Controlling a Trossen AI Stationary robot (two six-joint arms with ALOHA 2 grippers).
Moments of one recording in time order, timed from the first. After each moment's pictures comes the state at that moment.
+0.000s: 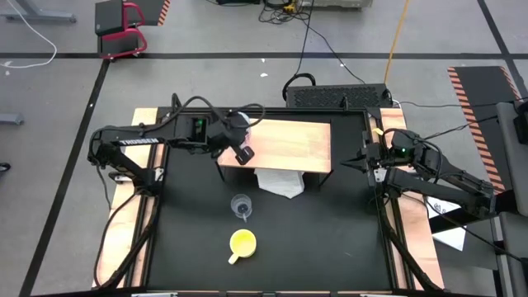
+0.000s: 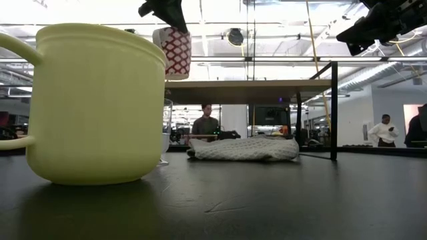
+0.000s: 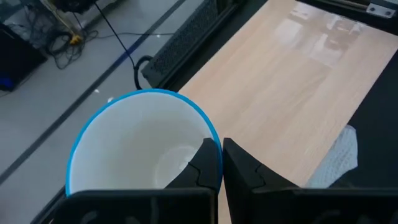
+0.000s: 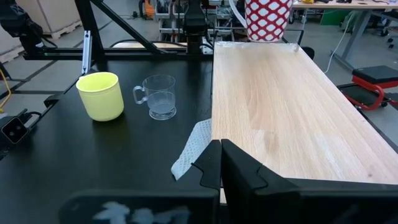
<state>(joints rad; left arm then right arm) 0.06 1.52 1.60 -0.94 -0.51 -0.34 -0.43 0.31 0.50 -0.51 -0.42 -0.12</state>
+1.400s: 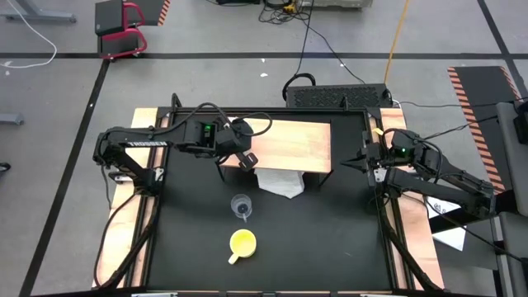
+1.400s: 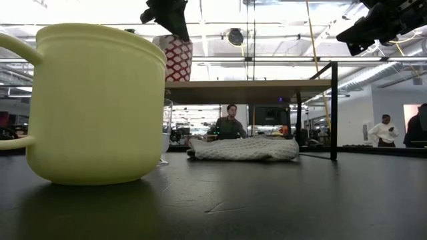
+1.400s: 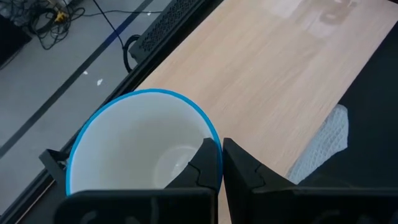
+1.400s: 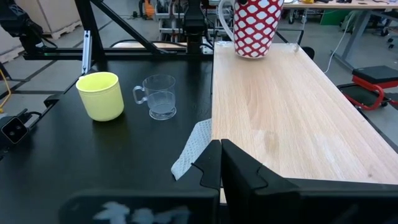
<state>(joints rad) 0.04 1.57 1.60 -0.98 -0.47 -0.41 -0.43 0.31 0.50 -0.51 -0.42 -0.12</state>
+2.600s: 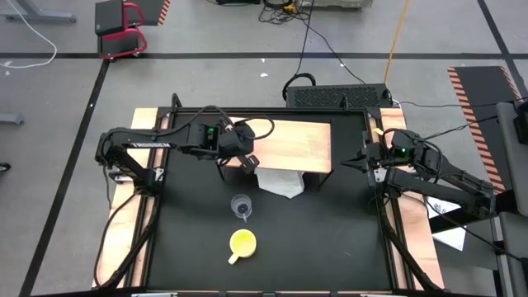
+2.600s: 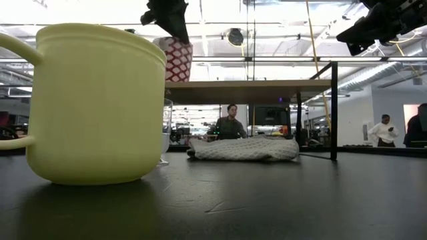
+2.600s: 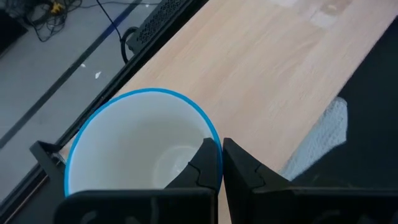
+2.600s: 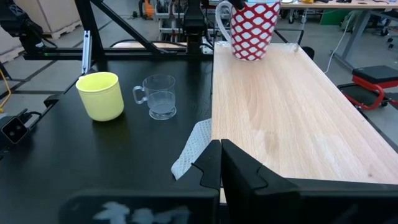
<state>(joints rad) 0.02 1.60 1.60 -0.99 -0.47 -0.44 -0.43 0.31 0.50 -0.51 -0.42 -0.12</state>
